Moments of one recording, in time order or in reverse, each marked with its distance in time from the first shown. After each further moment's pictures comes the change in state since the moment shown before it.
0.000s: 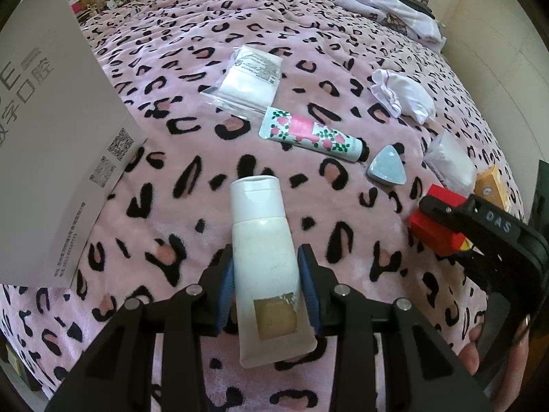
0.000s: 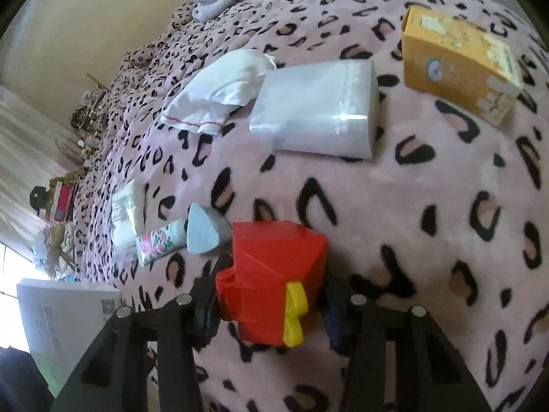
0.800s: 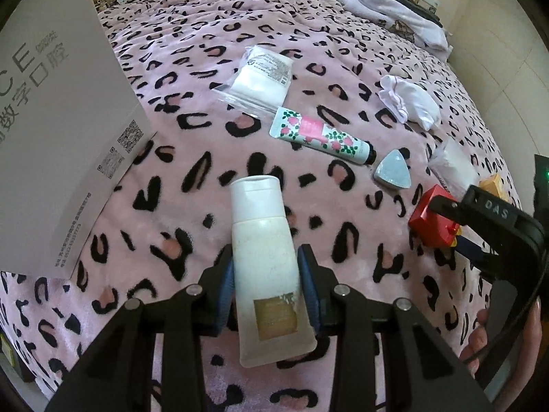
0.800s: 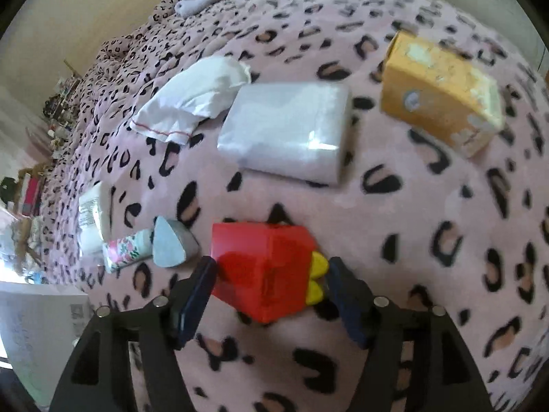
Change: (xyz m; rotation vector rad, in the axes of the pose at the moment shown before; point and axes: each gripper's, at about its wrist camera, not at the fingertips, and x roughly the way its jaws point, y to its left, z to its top) left arm -0.003 0.011 -0.003 -0.046 -0.012 0.002; right arm -0.001 -0.009 0.022 -0.012 0.029 -0.147
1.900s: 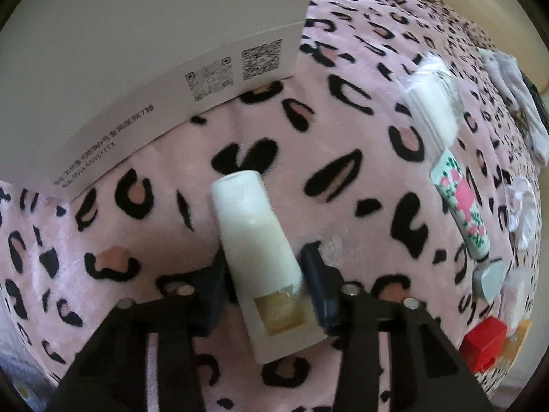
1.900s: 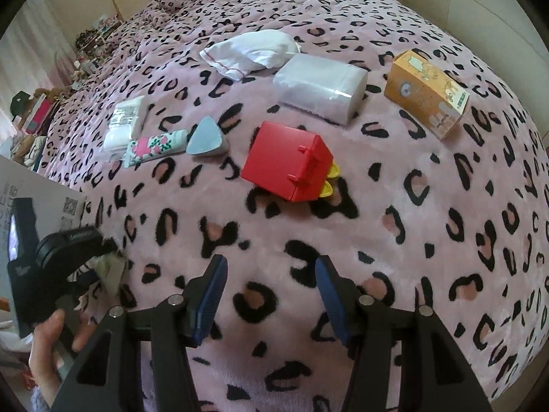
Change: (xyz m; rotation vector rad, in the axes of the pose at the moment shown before) left arm 0.060 0.061 -0.007 -0.522 0.093 0.157; right arm -0.052 0.011 -0.077 -0.289 -0.009 -0.084
